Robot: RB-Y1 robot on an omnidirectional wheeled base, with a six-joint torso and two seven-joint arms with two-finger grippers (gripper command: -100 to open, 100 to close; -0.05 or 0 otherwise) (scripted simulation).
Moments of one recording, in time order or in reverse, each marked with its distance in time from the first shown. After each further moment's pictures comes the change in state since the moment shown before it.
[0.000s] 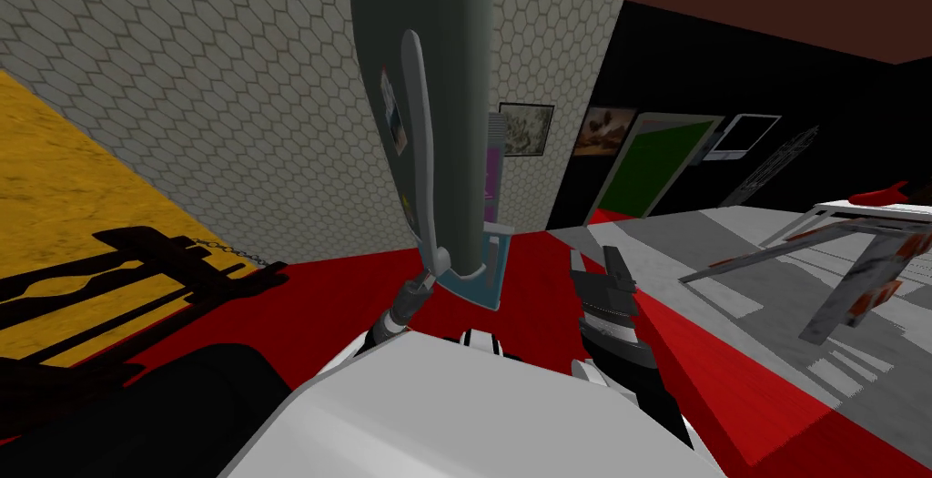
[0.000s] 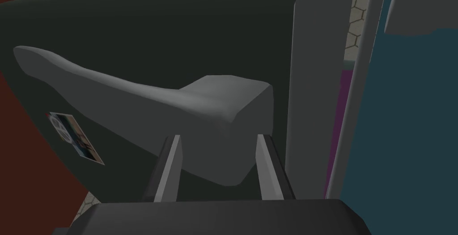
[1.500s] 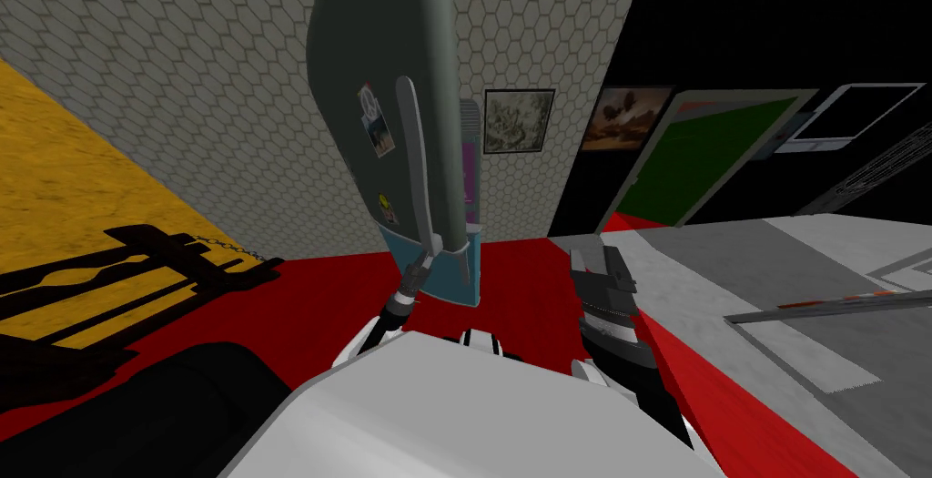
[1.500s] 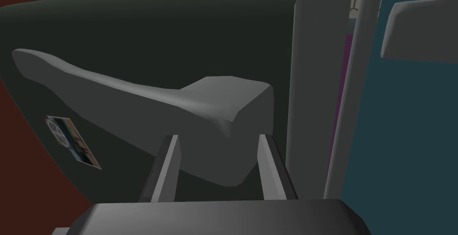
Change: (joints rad) left arm -0.116 -0.173 0.113 0.063 0.054 0.177 -0.126; right arm 0.000 0.000 0.000 0.000 0.000 0.000 0.000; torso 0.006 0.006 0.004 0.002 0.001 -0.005
